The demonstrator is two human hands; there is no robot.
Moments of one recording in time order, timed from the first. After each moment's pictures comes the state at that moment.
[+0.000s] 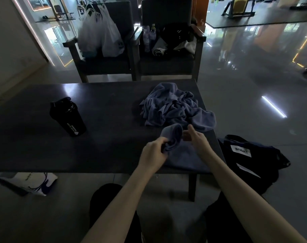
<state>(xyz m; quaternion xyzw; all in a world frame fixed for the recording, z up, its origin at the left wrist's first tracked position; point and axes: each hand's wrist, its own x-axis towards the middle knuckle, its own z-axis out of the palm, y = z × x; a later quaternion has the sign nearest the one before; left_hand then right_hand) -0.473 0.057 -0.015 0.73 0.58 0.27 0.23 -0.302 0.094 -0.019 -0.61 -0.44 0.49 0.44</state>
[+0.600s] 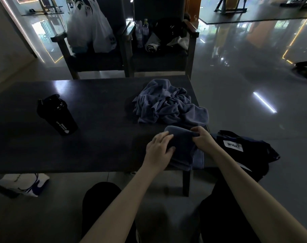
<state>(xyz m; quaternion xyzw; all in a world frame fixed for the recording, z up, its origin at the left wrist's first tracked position) -0.441 0.059 -0.035 0.78 0.55 0.22 0.20 -0.255 0.100 -0.034 -0.70 -0.50 0.41 0.30</state>
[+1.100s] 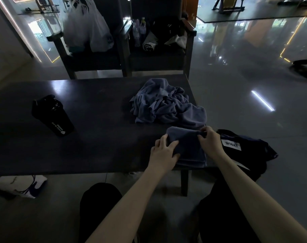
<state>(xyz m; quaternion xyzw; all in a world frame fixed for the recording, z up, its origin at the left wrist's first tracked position) -0.417 0.063 -0.046 0.80 0.57 0.07 0.18 -0.232 0.089 -0.042 -0.74 -0.54 0.23 0.33</state>
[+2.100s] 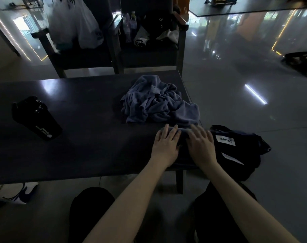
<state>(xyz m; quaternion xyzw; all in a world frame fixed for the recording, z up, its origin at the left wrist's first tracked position) -0.384 0.096 -0.054 0.86 0.51 0.02 0.09 -0.236 0.072 -0.070 -0.71 -0.69 -0.01 0.16</state>
